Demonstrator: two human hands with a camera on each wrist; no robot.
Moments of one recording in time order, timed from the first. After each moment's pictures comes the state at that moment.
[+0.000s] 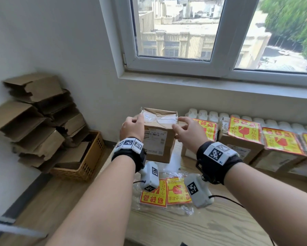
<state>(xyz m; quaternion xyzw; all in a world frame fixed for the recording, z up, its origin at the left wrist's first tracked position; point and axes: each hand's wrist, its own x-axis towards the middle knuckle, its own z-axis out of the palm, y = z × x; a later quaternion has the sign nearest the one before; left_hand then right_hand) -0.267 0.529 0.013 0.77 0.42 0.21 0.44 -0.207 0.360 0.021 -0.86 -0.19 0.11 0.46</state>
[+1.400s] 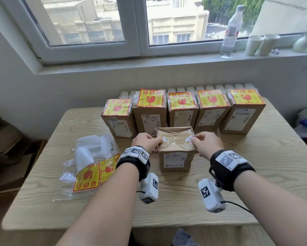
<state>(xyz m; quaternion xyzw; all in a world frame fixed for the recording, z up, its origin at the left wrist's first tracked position) -0.231 0.231 -0.068 0.84 0.25 -0.10 0.46 -0.217 0.021 -0.052 -0.93 0.08 0.10 0.36</state>
